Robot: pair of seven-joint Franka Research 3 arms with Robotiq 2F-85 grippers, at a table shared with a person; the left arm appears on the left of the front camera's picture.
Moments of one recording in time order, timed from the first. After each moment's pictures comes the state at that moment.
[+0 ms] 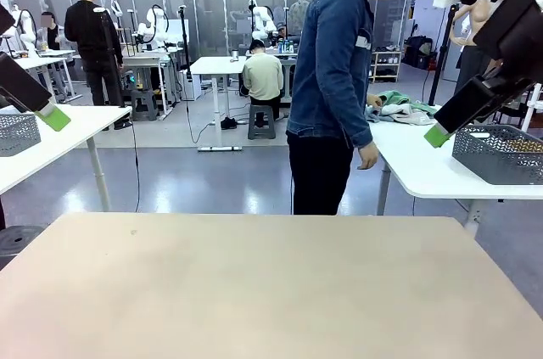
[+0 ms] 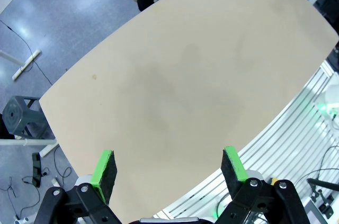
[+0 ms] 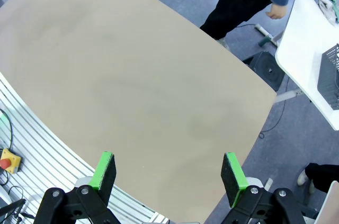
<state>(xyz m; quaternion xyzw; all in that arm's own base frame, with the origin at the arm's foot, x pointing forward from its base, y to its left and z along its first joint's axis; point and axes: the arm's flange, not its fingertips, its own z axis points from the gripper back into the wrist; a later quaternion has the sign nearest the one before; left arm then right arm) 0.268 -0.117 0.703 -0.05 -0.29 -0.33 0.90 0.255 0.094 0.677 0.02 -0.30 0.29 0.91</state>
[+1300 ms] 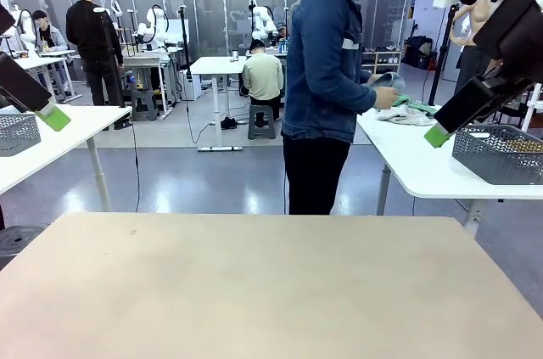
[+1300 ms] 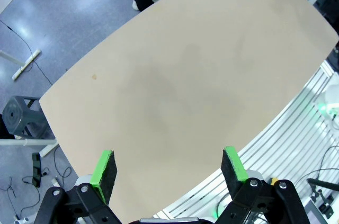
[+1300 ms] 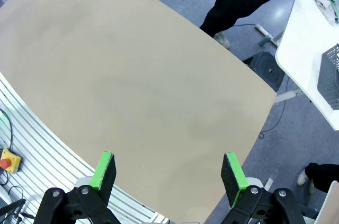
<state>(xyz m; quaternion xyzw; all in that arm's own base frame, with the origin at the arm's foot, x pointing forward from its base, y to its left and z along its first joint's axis) 0.268 -0.117 0.703 -0.05 -0.29 -0.33 0.90 0.255 0.094 0.677 0.02 -0.30 0.29 0.91</state>
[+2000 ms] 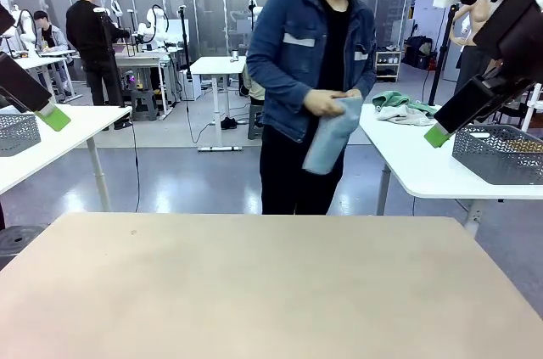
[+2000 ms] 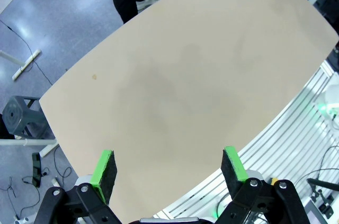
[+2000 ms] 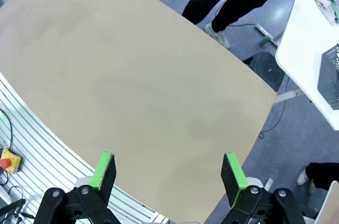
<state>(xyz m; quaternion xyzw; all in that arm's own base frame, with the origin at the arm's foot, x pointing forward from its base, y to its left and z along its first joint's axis) 0.268 -0.117 0.703 -0.05 -0.29 -0.33 0.90 0.255 0.094 0.677 0.02 -0.30 0.29 0.91</state>
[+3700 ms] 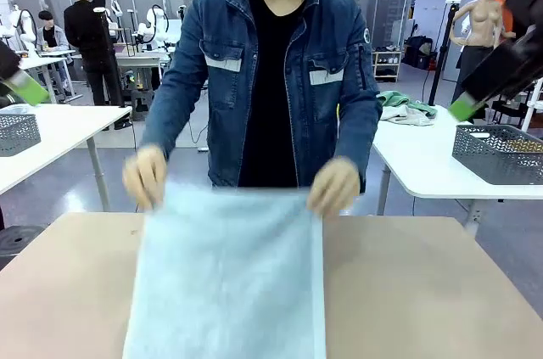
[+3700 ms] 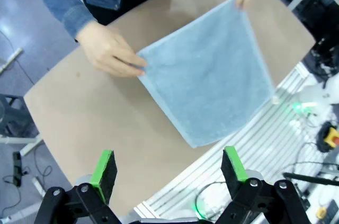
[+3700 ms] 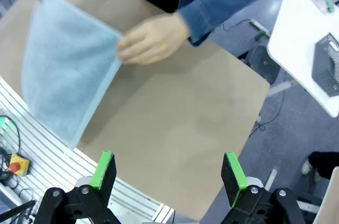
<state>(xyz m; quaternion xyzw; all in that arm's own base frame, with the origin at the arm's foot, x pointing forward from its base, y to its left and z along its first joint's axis) 0.253 -0.095 0.740 -0.11 -0.27 -0.32 0.90 0.238 0.072 0.718 0.03 -0.30 0.26 0.92</state>
